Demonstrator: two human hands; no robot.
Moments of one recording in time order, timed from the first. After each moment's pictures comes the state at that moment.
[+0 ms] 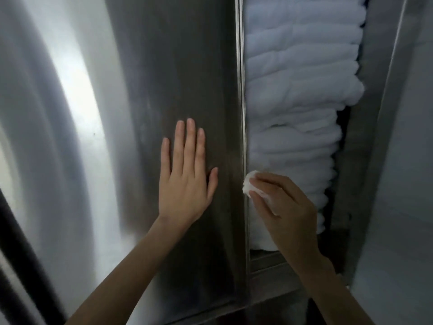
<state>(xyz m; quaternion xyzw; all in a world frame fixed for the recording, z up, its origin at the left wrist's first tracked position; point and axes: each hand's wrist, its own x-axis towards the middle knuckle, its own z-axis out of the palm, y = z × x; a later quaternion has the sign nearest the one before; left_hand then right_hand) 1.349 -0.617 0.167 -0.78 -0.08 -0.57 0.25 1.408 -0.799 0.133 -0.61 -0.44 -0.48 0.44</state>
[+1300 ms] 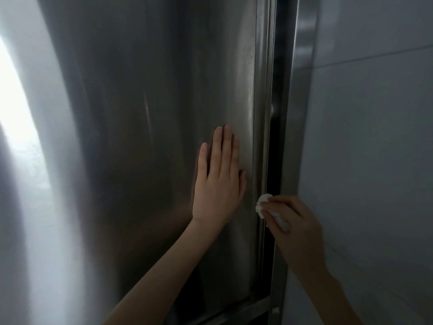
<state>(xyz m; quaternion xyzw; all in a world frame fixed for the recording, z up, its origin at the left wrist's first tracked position) 1.520 -0.777 0.168 -0.78 -0.08 -0.57 0.26 1.534 -0.938 0.111 -0.71 -0.34 -0.43 0.44</state>
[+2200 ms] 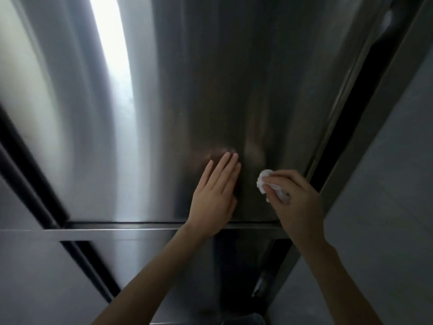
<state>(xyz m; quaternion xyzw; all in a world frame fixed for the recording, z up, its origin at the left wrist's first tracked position) 1.364 -0.759 0.028 -0.92 -0.10 -0.37 0.07 1.462 -0.910 0.060 -0.71 -0.48 -0.28 0.43</state>
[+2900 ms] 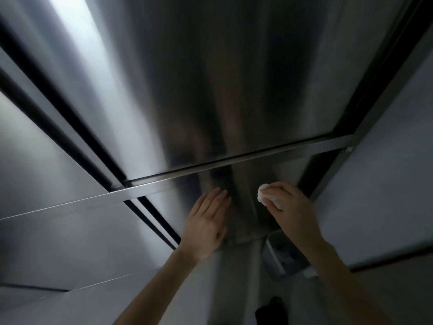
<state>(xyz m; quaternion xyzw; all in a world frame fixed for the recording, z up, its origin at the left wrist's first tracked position) 1.149 -0.672 -0.128 -0.98 0.00 -0.19 -0.05 1.274 -0.854 -0.082 -0.82 -0.40 -0.12 0.39</state>
